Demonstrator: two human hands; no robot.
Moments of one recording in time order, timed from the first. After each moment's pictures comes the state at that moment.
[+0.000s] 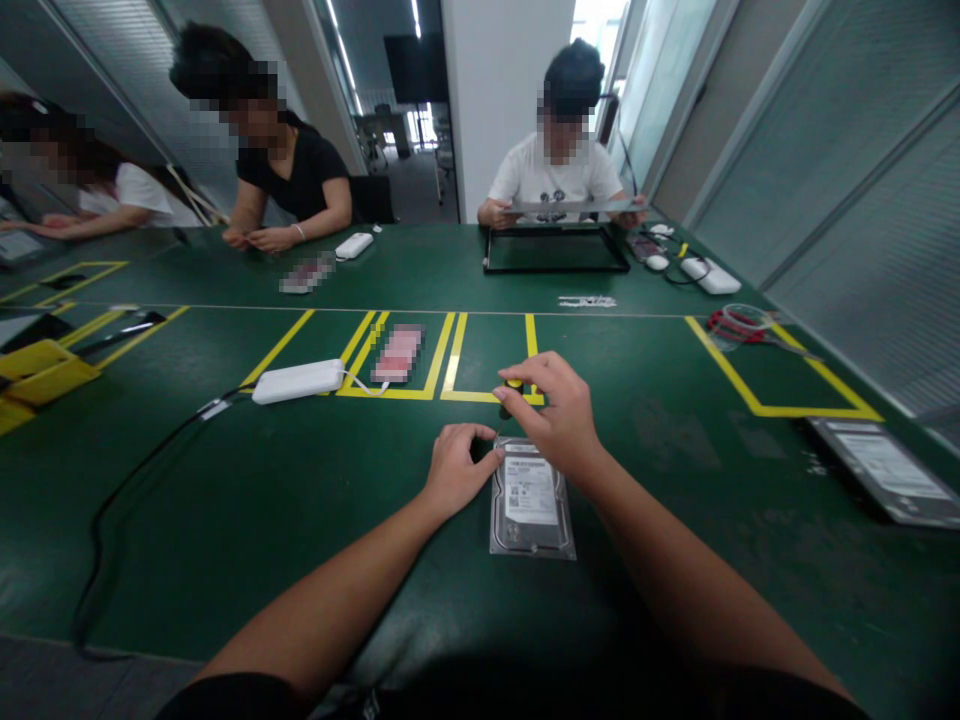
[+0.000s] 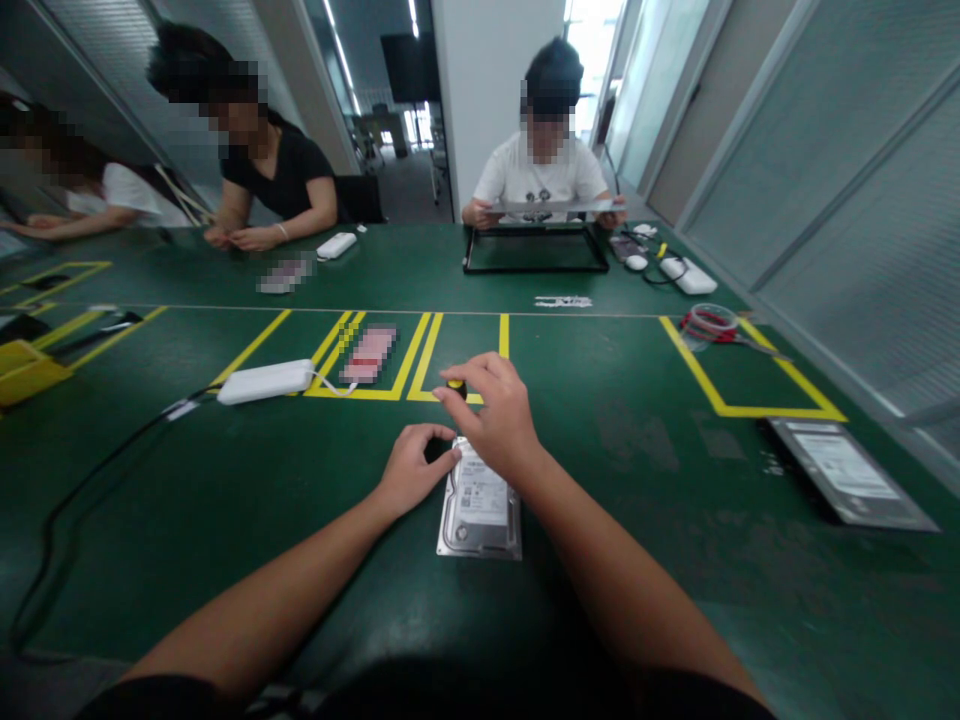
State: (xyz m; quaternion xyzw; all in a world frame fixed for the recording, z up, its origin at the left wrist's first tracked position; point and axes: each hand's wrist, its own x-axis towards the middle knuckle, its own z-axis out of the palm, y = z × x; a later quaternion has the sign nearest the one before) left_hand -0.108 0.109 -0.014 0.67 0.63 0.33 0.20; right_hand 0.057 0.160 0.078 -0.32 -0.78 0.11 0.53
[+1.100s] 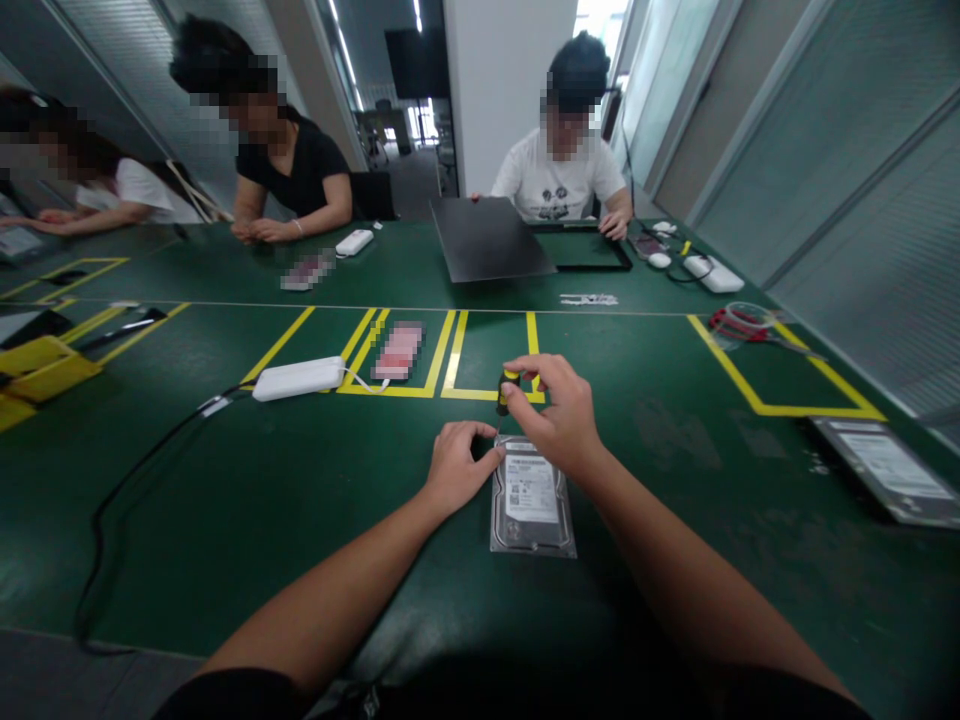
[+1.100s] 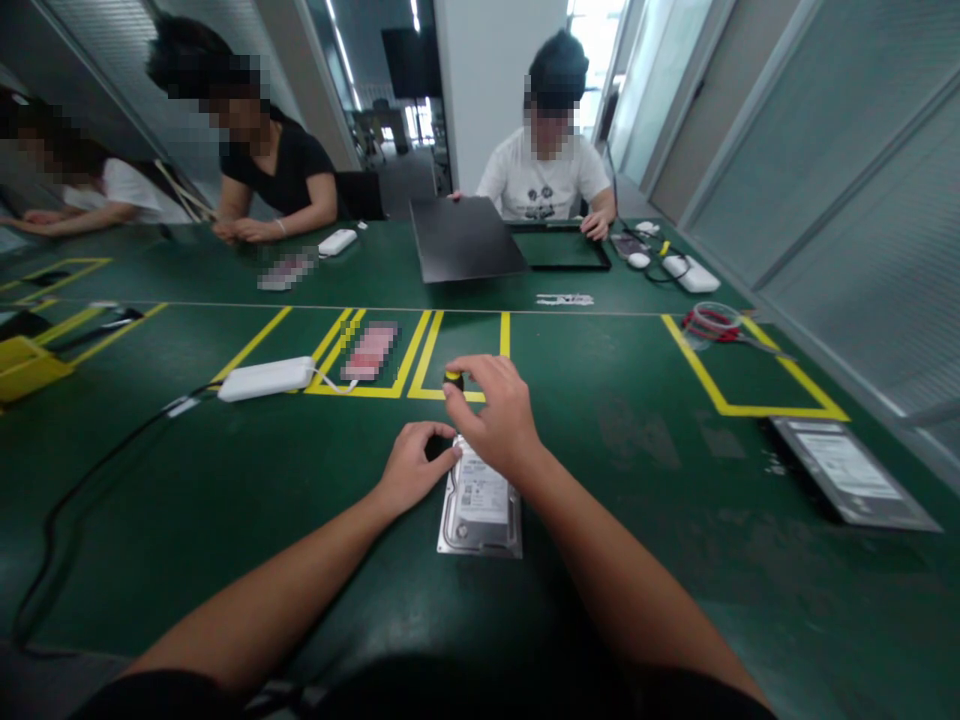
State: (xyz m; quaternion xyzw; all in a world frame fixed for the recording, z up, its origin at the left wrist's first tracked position) left_hand -0.108 0.109 -0.014 0.68 0.63 0.33 0.20; right_hand 0.057 0.158 0.077 -0.32 -0.78 0.10 0.53
